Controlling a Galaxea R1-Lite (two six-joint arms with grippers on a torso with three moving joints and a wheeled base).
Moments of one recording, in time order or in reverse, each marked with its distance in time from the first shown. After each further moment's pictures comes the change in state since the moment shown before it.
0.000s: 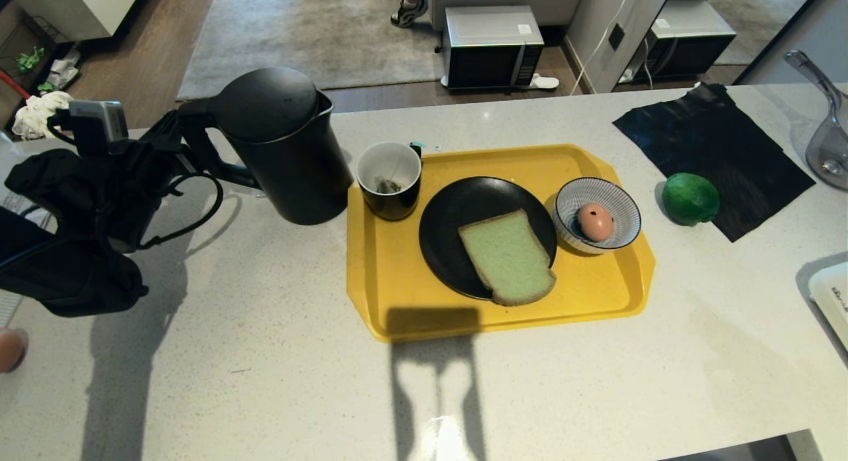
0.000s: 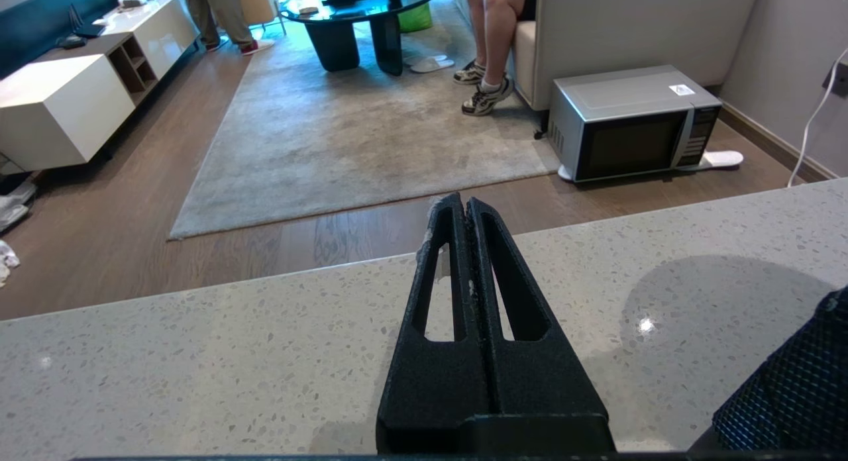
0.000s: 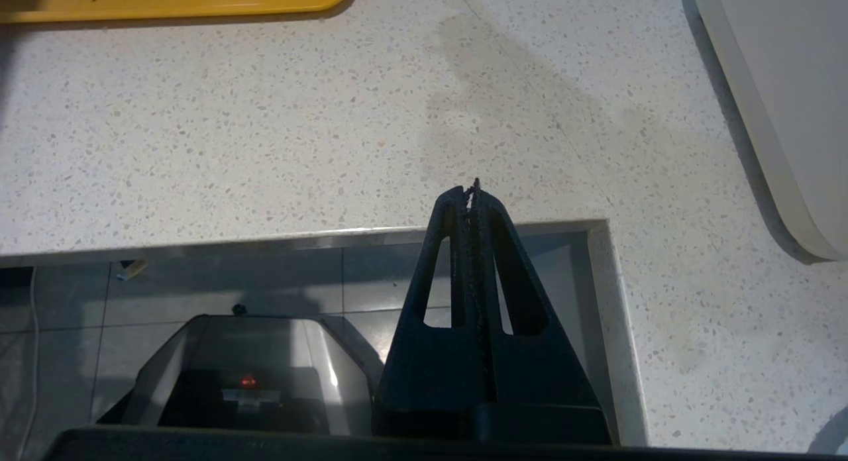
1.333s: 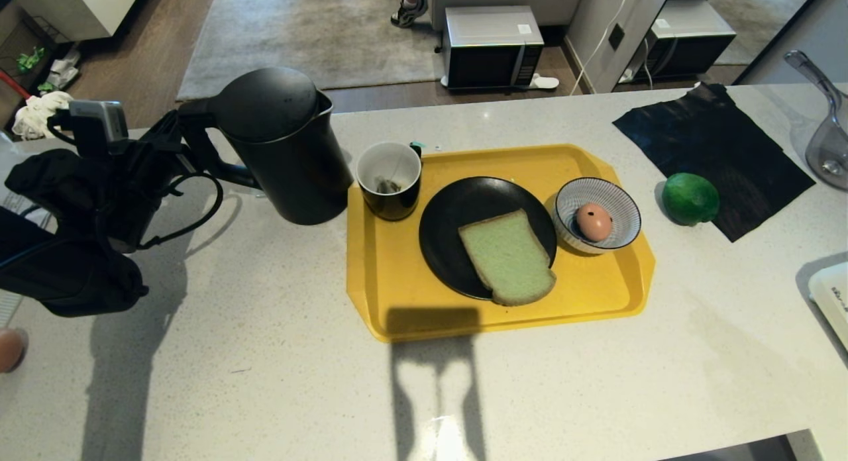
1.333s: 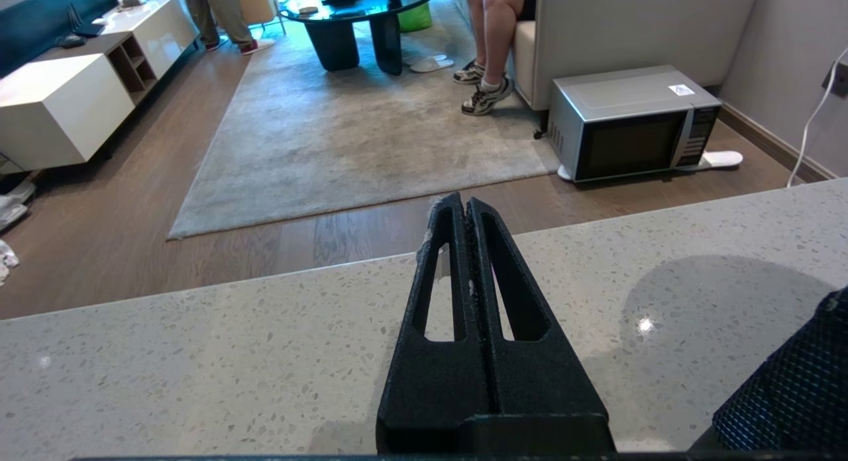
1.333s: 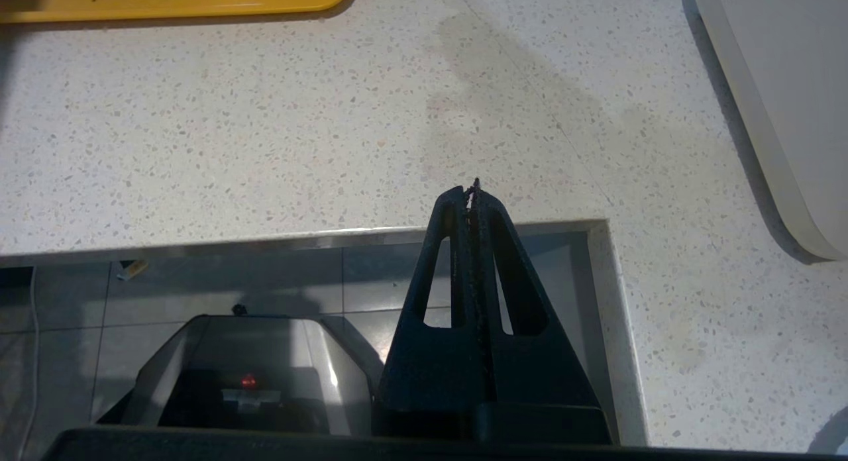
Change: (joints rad) left arm 0.000 0.000 0.000 0.000 0.000 -0.002; right arm 0.000 0.000 0.000 0.000 0.000 0.000
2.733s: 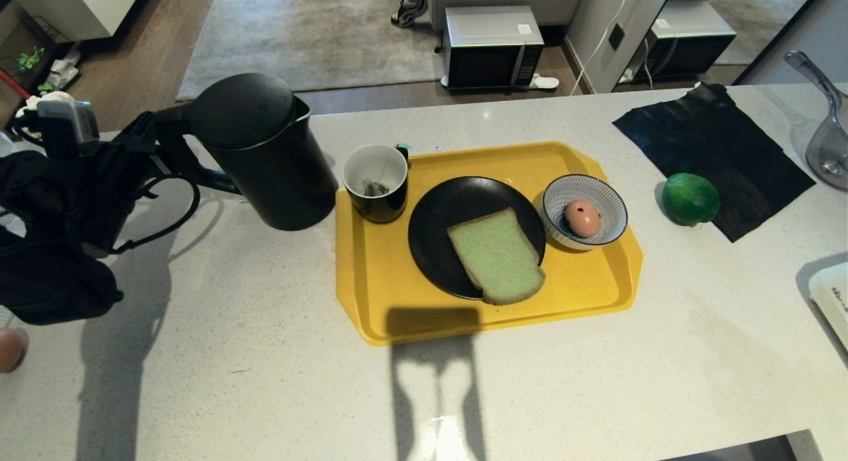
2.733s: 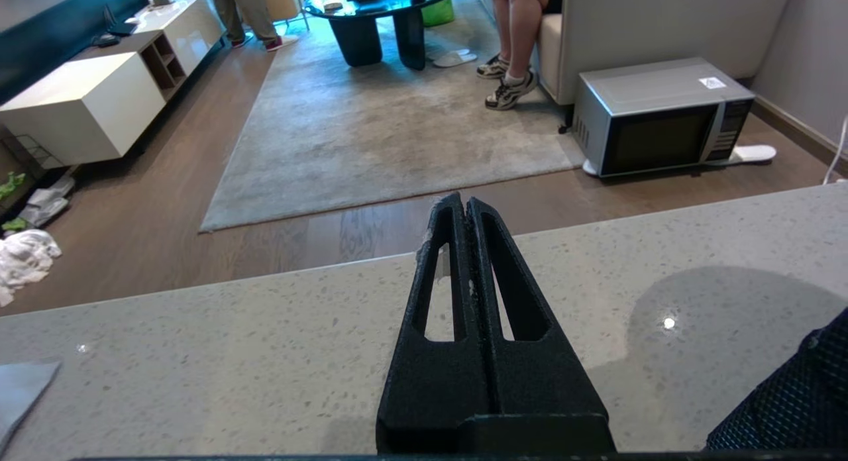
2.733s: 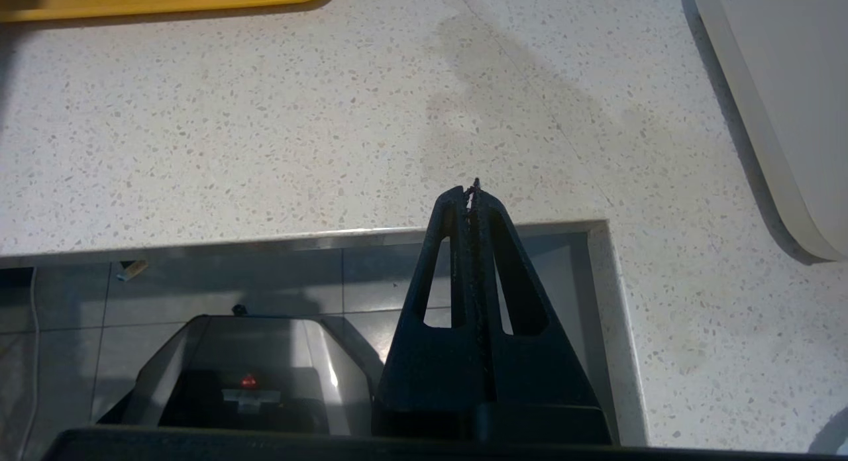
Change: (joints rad) left arm 0.062 -0.032 0.045 -0.001 -0.012 -0.002; right arm 0.000 0.000 0.000 0.000 0.000 0.000
